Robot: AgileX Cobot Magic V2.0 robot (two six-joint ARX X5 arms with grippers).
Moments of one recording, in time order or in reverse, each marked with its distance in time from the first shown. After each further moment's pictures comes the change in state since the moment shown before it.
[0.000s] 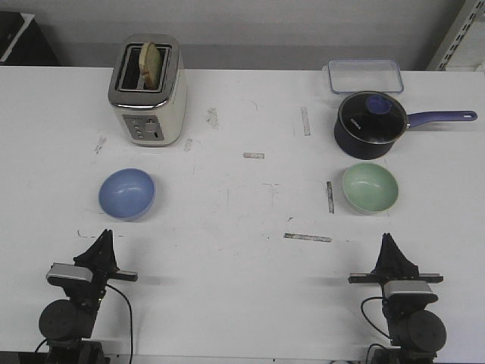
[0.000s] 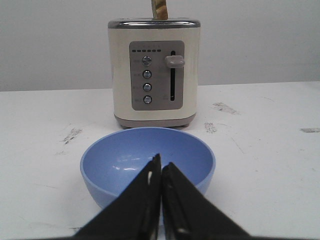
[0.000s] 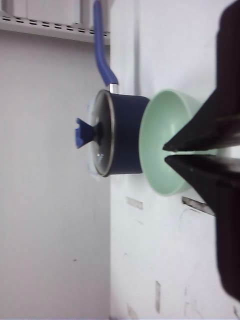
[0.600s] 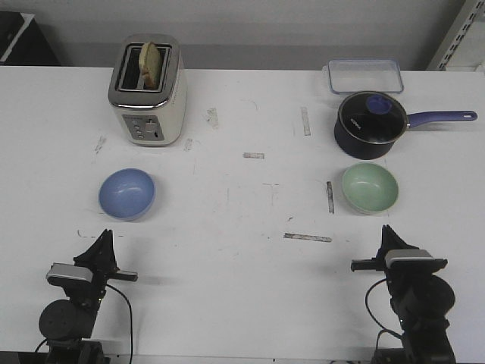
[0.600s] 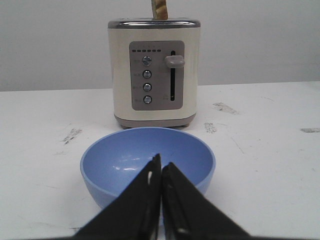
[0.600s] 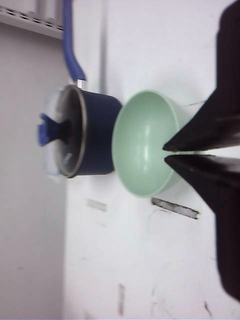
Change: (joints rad) left arm 0.000 0.000 0.000 0.000 0.000 0.000; right arm 0.000 0.389 0.302 -0.217 0.000 -0.016
